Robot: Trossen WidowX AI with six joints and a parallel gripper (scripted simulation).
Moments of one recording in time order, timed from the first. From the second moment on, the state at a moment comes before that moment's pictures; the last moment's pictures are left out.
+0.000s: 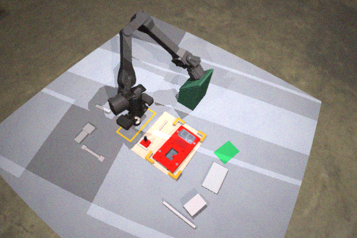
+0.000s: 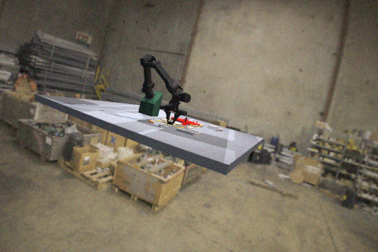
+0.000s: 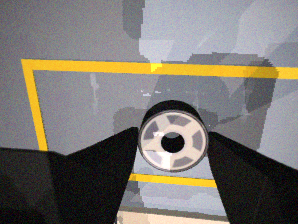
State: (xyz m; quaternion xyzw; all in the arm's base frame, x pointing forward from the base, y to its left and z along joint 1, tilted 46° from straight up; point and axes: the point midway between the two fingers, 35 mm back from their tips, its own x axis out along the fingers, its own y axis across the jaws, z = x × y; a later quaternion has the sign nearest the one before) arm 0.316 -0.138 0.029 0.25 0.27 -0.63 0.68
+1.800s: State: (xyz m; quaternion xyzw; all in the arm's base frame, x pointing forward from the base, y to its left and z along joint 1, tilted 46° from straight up) arm 0.227 -0.043 0.073 0.25 0.27 -0.63 0.69
